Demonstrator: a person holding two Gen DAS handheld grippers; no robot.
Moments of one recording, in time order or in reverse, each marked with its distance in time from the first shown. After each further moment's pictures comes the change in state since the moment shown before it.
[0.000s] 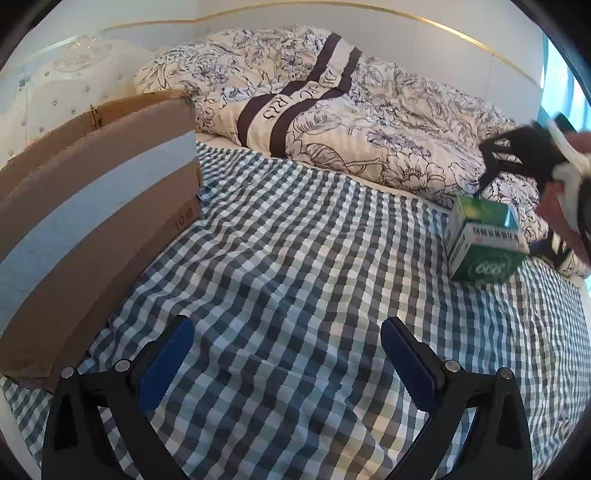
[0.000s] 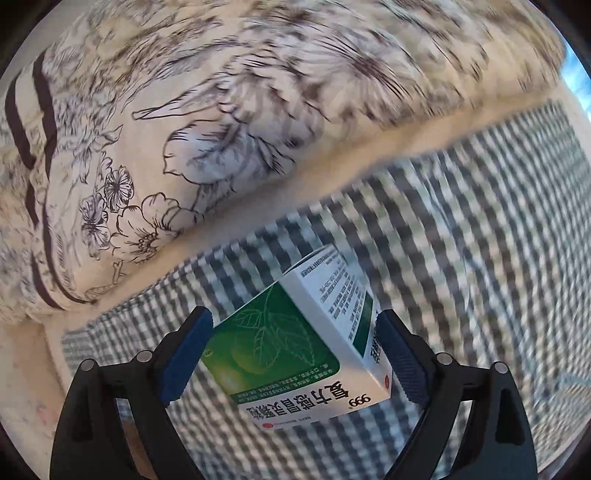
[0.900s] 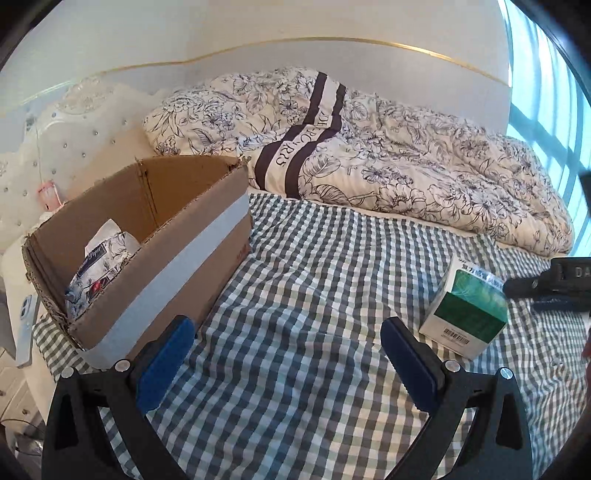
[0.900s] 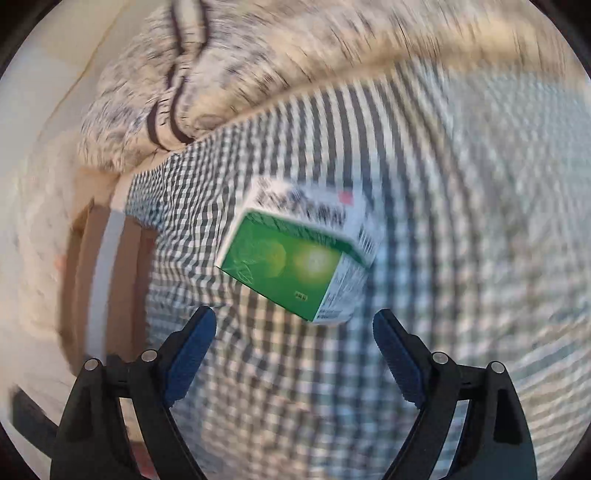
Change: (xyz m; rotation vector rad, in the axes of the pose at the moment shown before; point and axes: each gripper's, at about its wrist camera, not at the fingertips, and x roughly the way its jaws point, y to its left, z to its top) left arm -0.102 0.053 -0.008 0.103 -0.117 -0.008; right arm -0.075 -0.076 -0.198 -0.558 -0.109 0.222
